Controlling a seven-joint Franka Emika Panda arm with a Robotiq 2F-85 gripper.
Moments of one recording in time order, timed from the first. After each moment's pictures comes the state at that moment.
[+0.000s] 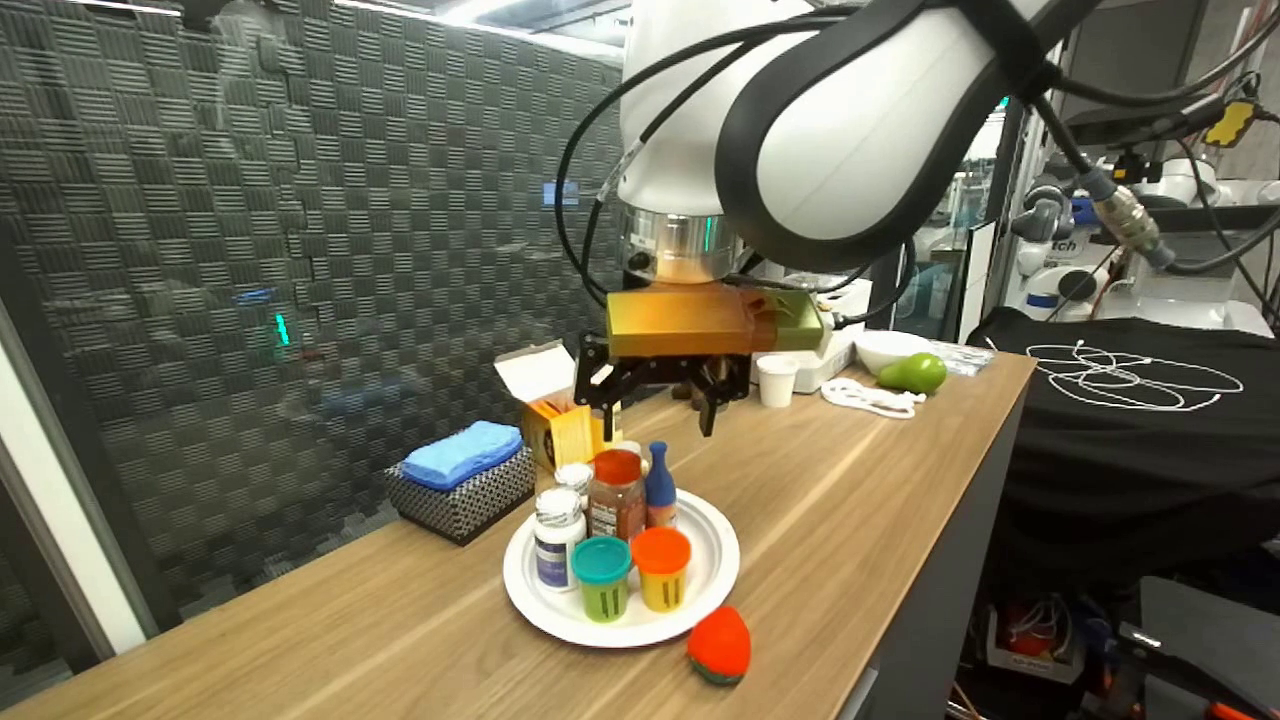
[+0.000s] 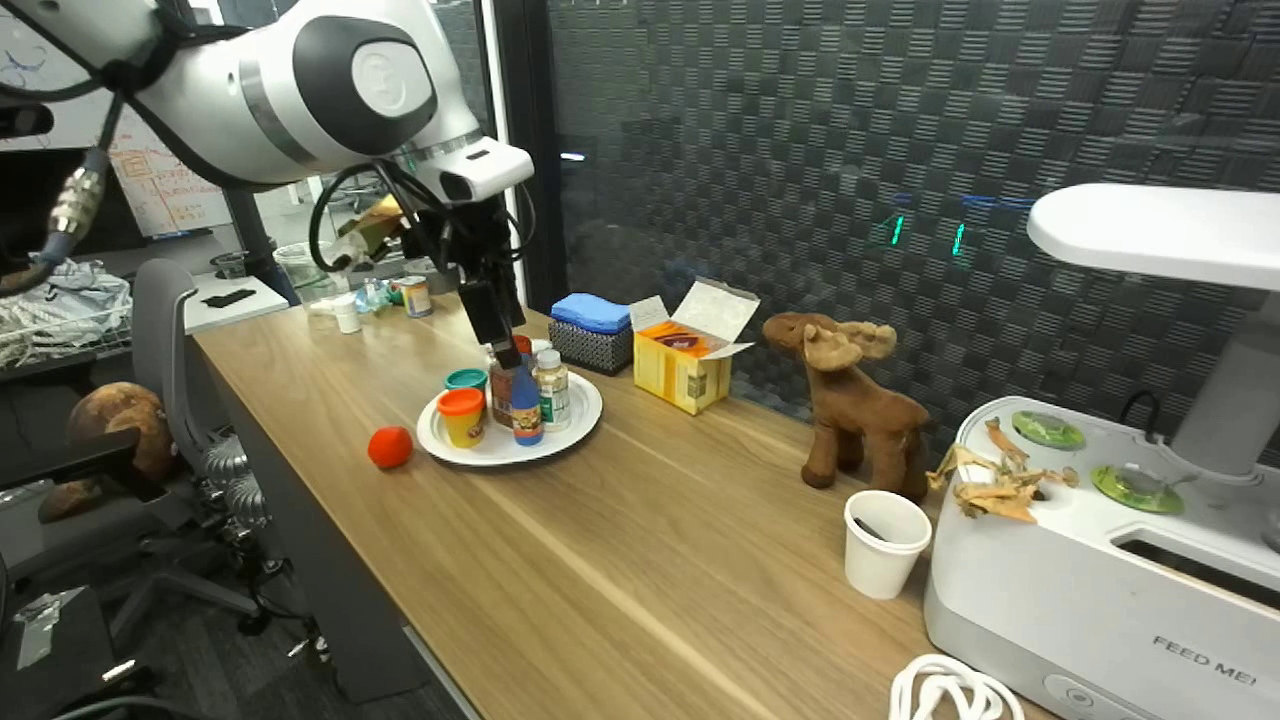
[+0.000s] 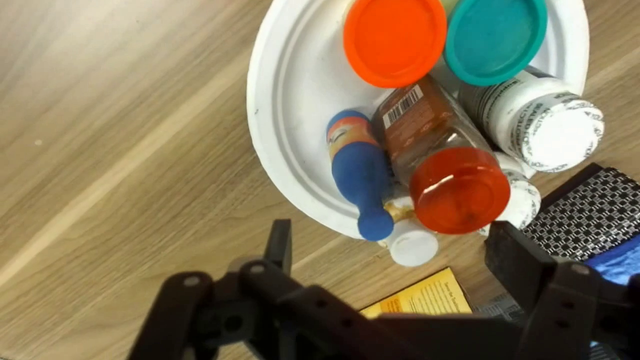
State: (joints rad) arm 0.19 0.17 0.03 -2.20 -0.31 2.56 1.12
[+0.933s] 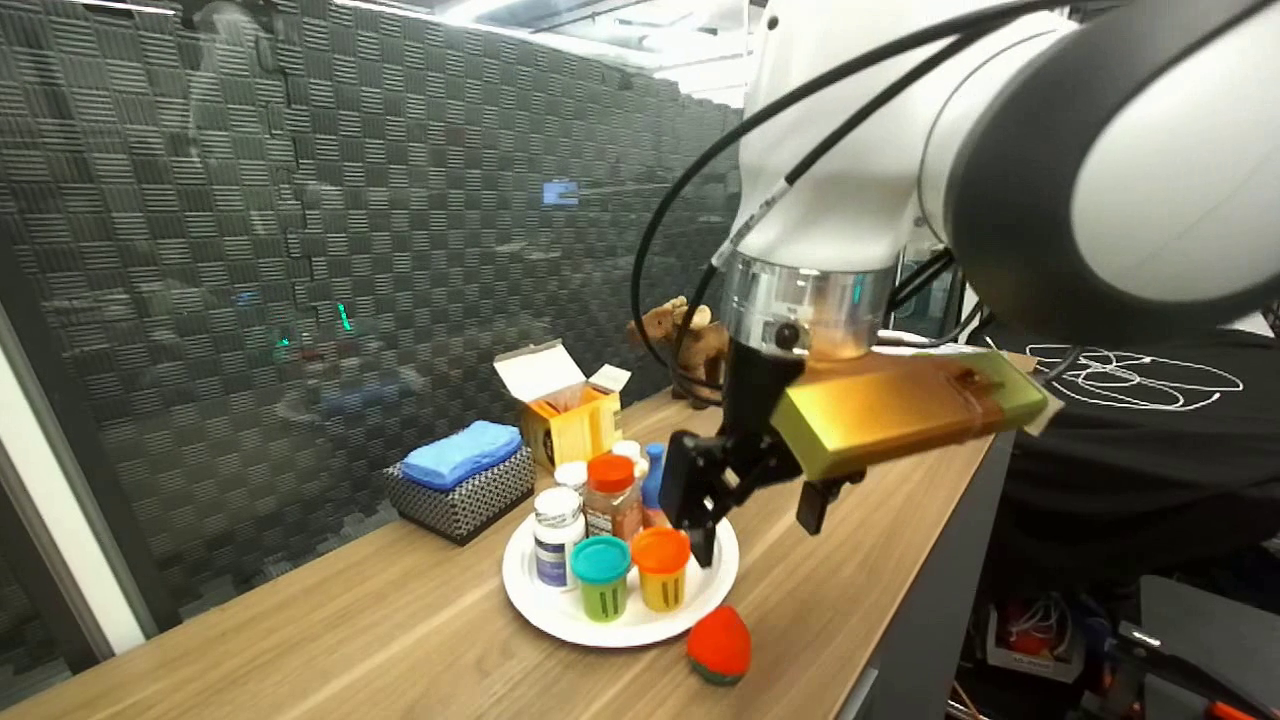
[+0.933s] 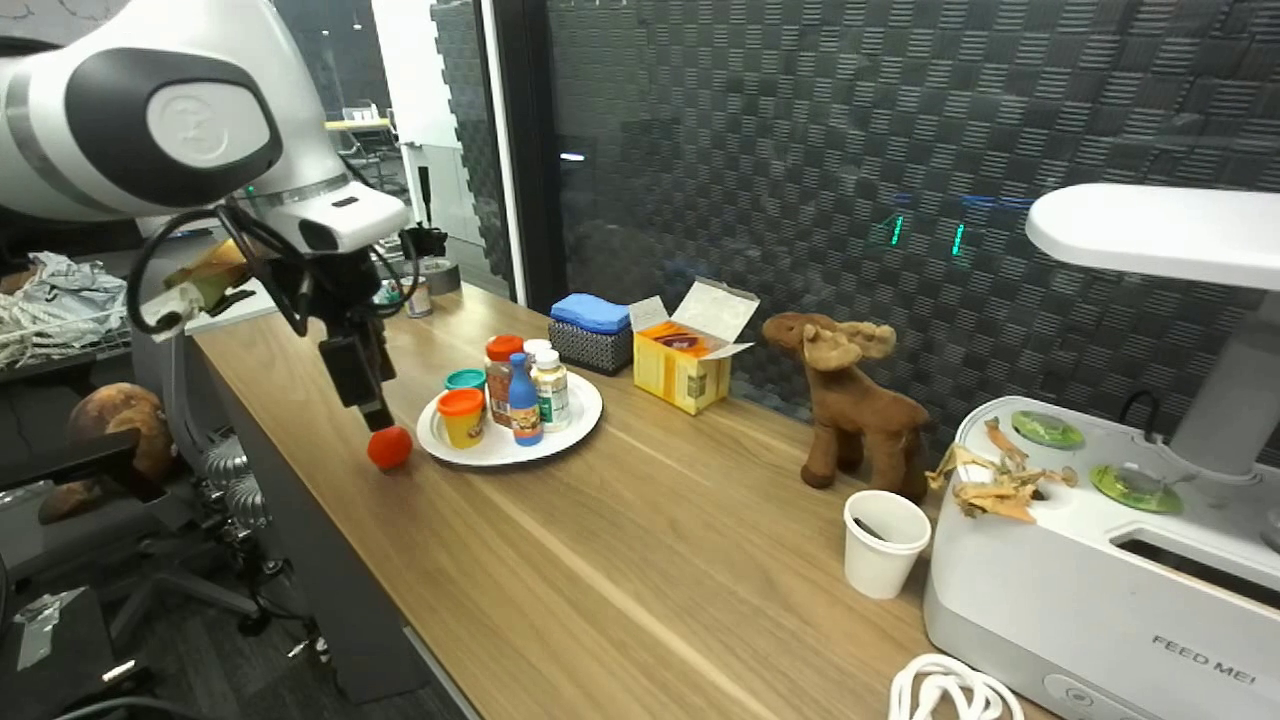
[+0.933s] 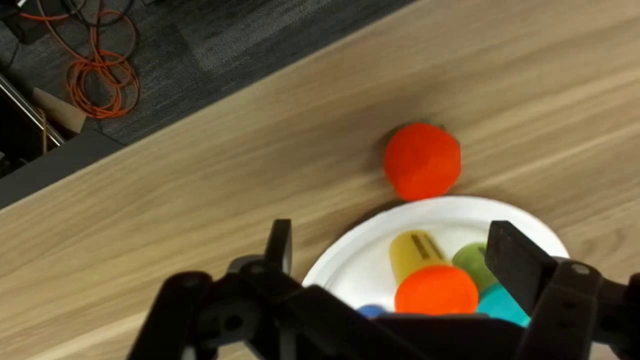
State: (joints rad) arm 0.19 -0.04 0.15 -2.55 -0.18 2.63 0.92
